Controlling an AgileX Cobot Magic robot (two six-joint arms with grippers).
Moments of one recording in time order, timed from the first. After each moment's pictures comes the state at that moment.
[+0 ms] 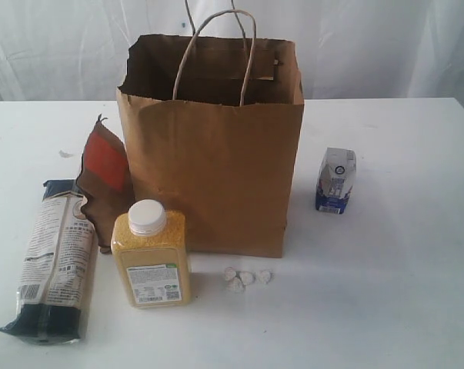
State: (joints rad) left arm 0.06 0.00 0.02 -0.16 0.52 0.24; right arm 0.17 1.34 -0.82 -0.63 1.22 0.01
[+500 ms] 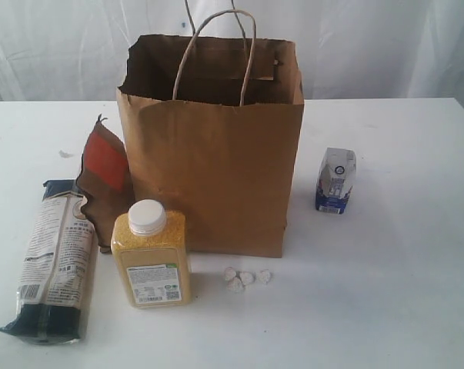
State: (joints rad) left arm 0.06 0.00 0.02 -0.16 0.52 0.24; right arm -0.10 0.82 -0.80 -0.13 0.46 0.06
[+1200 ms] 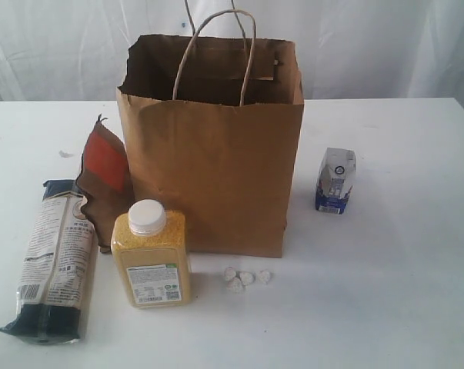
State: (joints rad) left arm 0.06 0.00 0.02 -0.16 0.52 0.24; right arm -0.10 0.20 -0.46 0.05 0.11 0.27
